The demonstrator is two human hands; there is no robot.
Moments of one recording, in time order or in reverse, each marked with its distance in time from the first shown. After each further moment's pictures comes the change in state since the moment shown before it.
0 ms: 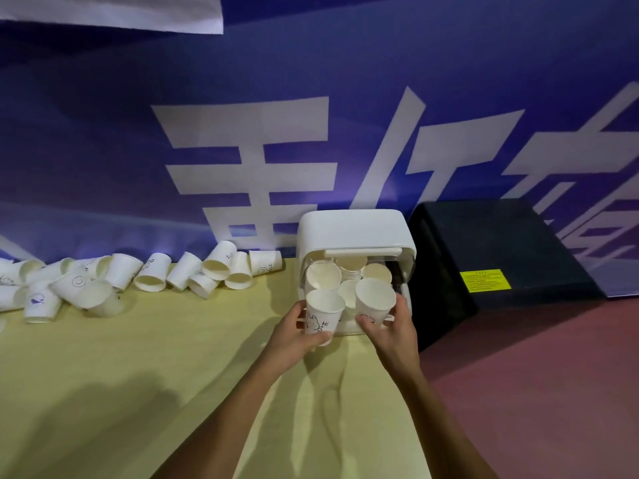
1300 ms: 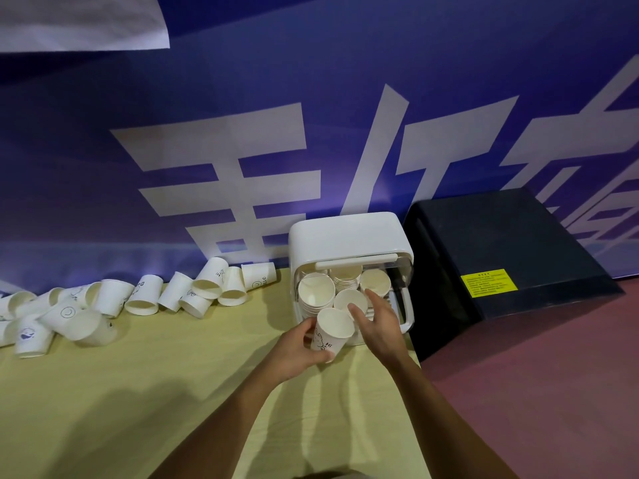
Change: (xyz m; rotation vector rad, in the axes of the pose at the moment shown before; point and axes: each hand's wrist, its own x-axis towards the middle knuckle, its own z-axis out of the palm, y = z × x) left_hand 0.045 -0.009 0.006 0.246 -0.190 -0.036; right_hand 0.061 0.019 0.026 -0.173 -0.130 0.059
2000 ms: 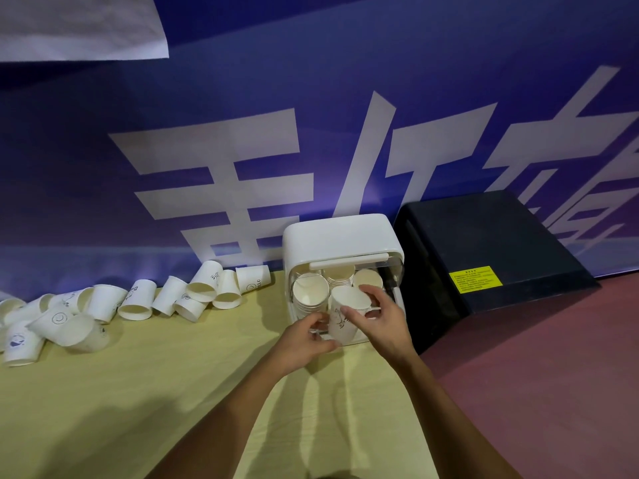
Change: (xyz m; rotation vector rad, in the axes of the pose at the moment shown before) left_hand 0.006 0.015 0.008 -0.041 -0.052 0.055; right_hand -0.020 -0.018 -0.027 0.222 0.024 -0.052
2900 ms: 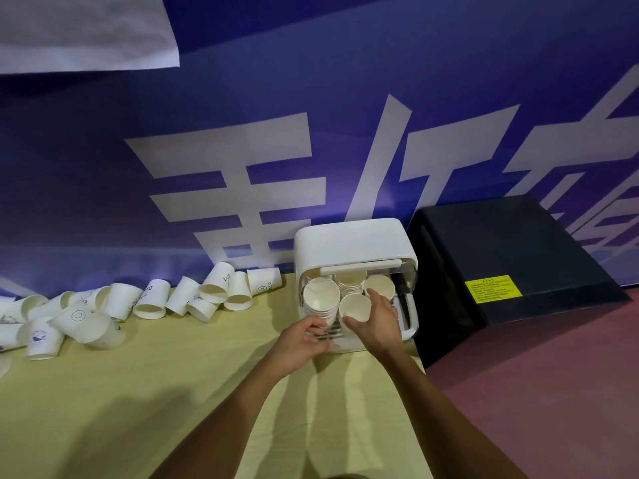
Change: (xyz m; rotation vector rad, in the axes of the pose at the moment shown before) left_hand 0.005 -0.016 -0.018 -0.019 0.091 -0.038; right_hand 0.034 0.023 0.034 -0.446 -0.033 0.090
